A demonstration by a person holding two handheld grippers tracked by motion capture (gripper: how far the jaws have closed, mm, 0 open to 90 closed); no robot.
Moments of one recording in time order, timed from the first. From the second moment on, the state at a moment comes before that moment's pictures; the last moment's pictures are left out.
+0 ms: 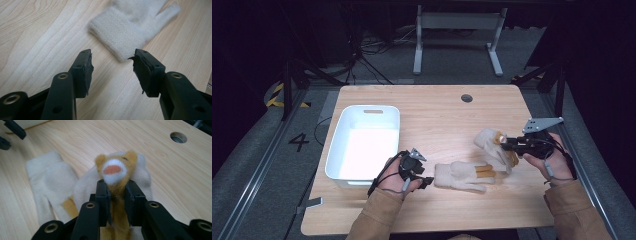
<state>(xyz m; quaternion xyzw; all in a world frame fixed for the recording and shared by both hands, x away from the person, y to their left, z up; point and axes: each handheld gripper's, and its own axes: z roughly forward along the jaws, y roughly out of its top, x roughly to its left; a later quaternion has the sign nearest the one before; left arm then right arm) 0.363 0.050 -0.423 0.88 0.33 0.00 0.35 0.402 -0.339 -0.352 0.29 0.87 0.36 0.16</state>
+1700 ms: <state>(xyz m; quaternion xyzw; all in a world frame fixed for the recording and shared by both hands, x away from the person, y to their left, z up) 0.351 0.055 -0.424 0.89 0.31 -0.01 0.34 0.386 -0.247 -0.368 0.09 0.93 0.37 0.04</state>
